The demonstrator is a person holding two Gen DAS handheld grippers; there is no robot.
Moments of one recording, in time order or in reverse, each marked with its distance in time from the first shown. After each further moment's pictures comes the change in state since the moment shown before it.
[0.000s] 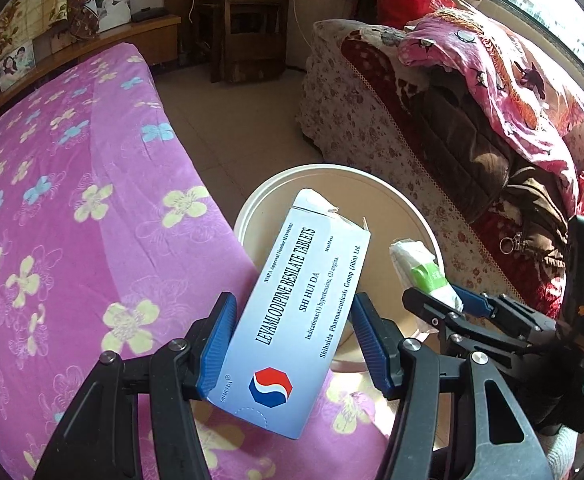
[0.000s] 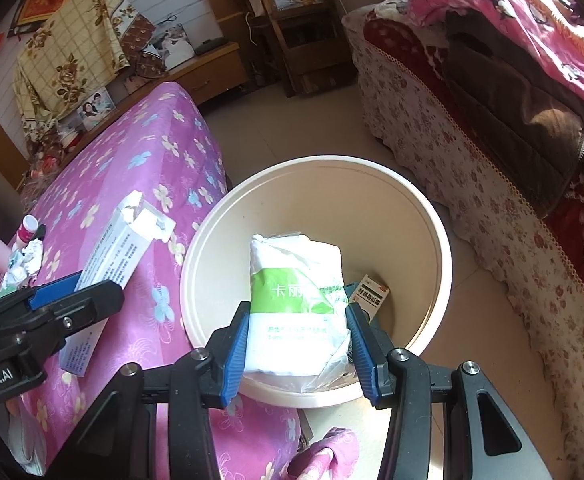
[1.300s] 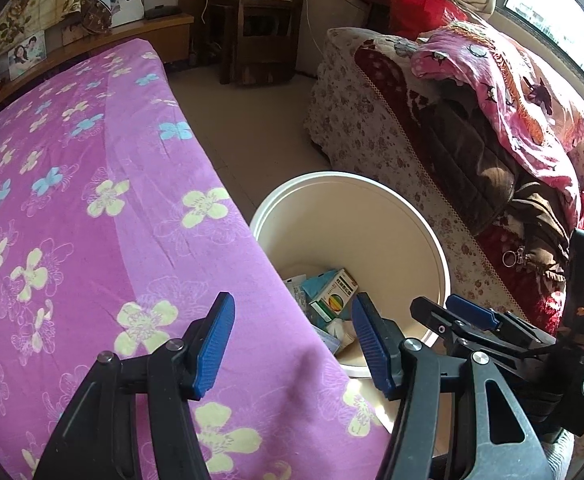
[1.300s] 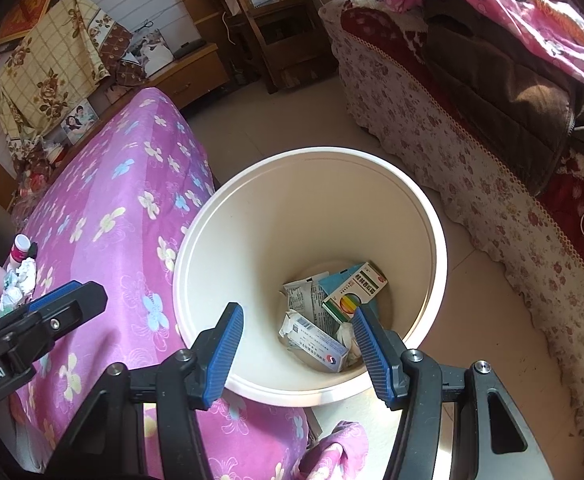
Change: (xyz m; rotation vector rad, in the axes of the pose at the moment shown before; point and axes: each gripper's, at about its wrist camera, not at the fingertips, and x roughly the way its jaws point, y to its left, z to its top) left arm -0.005 0.015 -0.001 -0.039 -0.025 0.016; right arm 0.002 -0.002 0.000 0.072 0.012 -0.022
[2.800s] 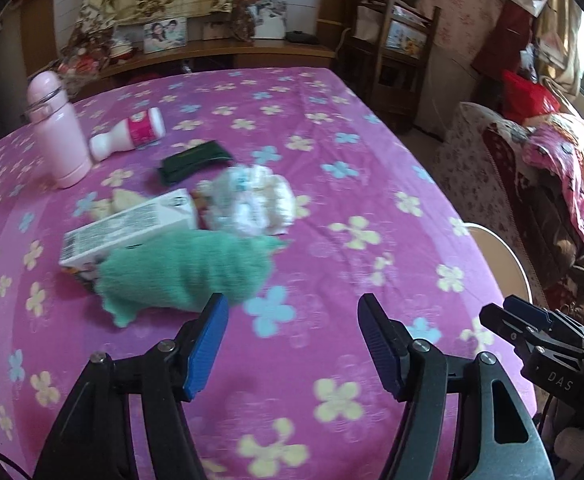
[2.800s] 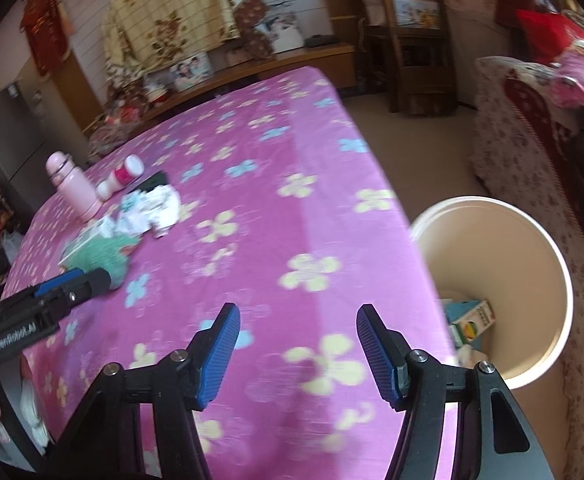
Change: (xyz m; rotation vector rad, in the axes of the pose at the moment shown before) left arm -0.143 0.198 -0.075 -0.252 -0.140 0.264; right arm -0.036 0.209 -0.046 -0.334 -0.014 0.202
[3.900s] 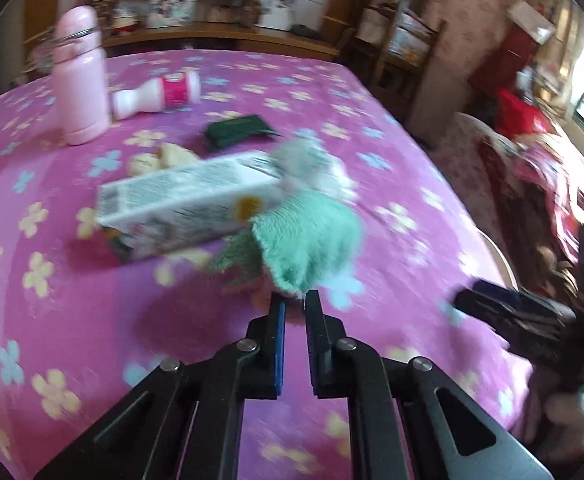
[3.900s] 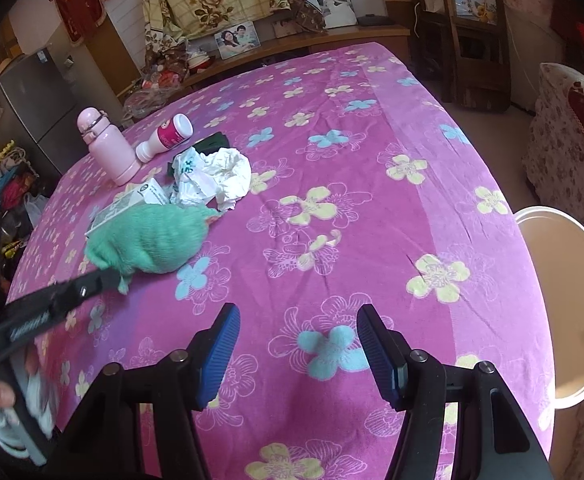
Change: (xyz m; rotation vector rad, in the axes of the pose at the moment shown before) left arm 0.004 0.063 -0.020 -0.041 0.038 -0.153; right arm 0.043 0.060 0.006 -0.088 0.080 0.096
